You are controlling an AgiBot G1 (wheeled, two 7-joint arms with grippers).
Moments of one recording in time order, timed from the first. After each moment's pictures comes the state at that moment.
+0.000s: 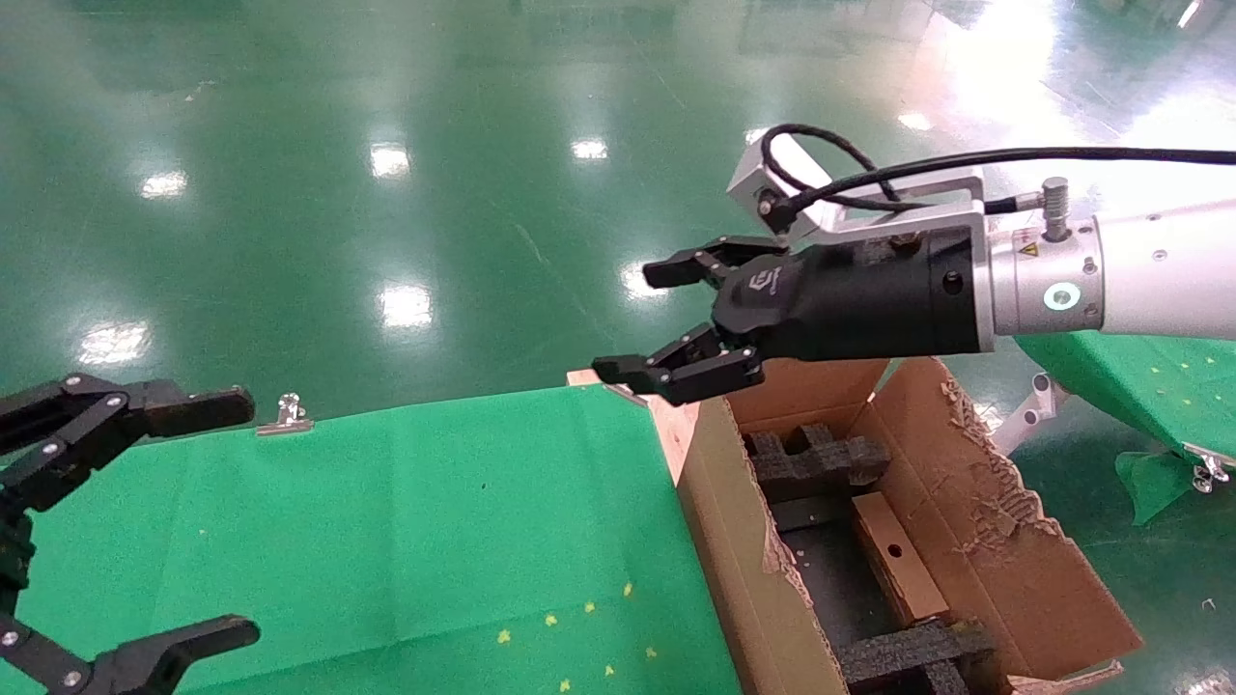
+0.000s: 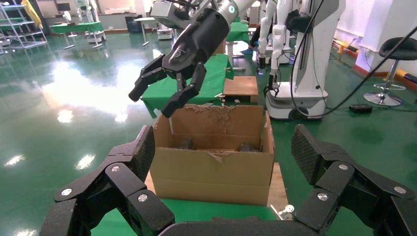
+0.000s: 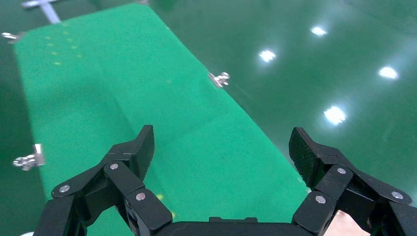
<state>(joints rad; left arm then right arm) -1.12 0.58 0.42 -1.26 0.63 1.47 -0.12 1.93 -0.47 -1.46 1.24 -0.75 -0.98 0.40</state>
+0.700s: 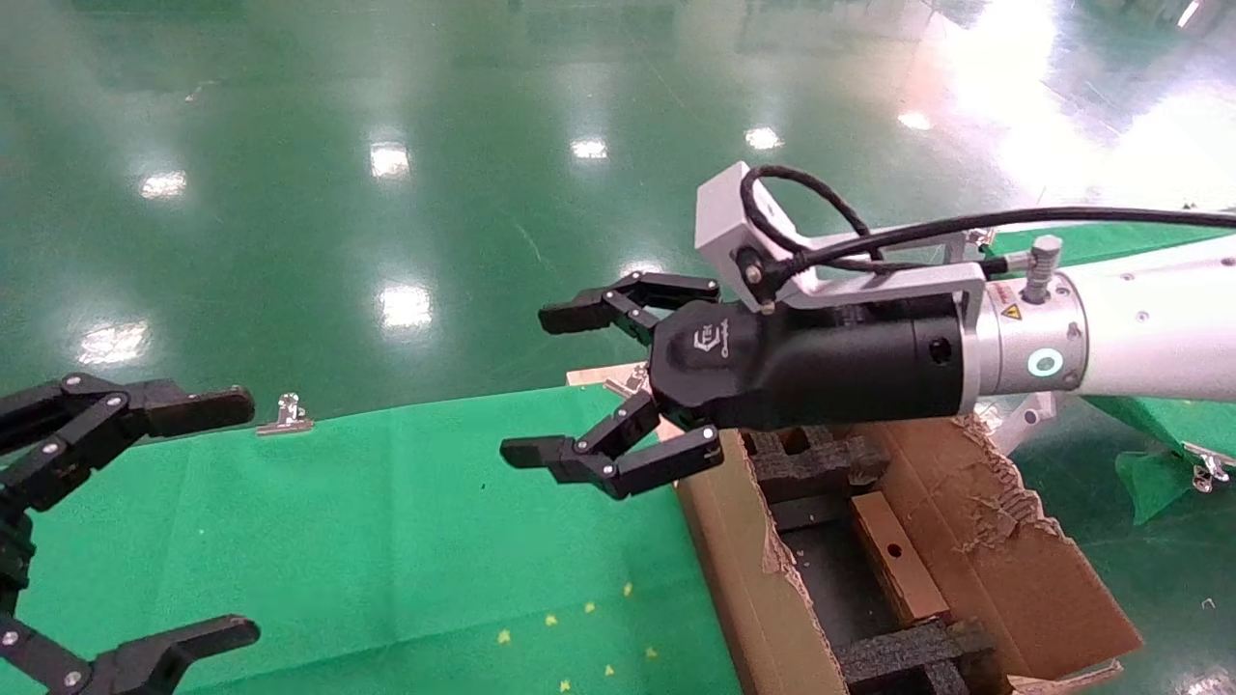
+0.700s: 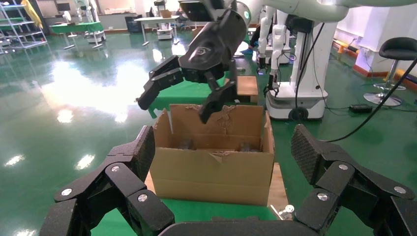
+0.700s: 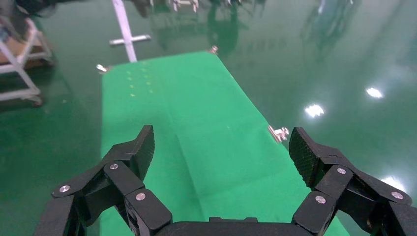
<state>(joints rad) -1.12 0.58 0.42 -1.26 0.62 1.47 -0.12 1.53 -0.54 -0.91 1.26 -0.74 -1.22 0.30</state>
